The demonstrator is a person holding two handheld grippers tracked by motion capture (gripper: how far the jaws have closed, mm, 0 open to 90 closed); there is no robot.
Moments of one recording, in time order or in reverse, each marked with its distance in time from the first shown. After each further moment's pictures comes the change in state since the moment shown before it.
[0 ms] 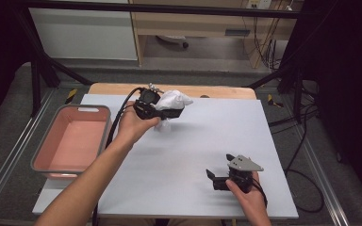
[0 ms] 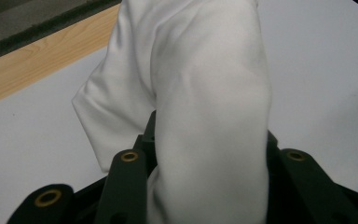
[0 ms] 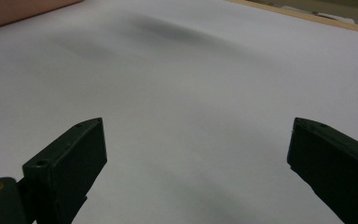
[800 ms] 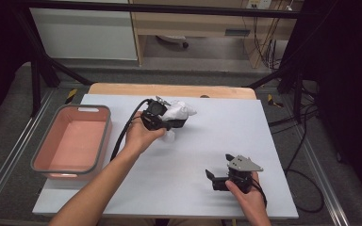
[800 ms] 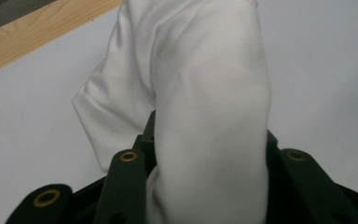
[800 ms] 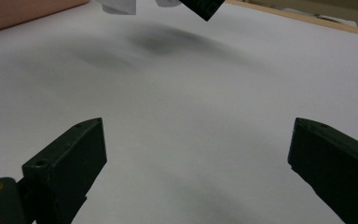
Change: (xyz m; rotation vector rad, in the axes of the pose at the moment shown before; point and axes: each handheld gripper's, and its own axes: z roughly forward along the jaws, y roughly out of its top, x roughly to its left) left arm -0.019 -0.023 0.031 0.032 0.005 0.044; right arm 0.002 0.001 0.000 -0.007 0.008 -0.006
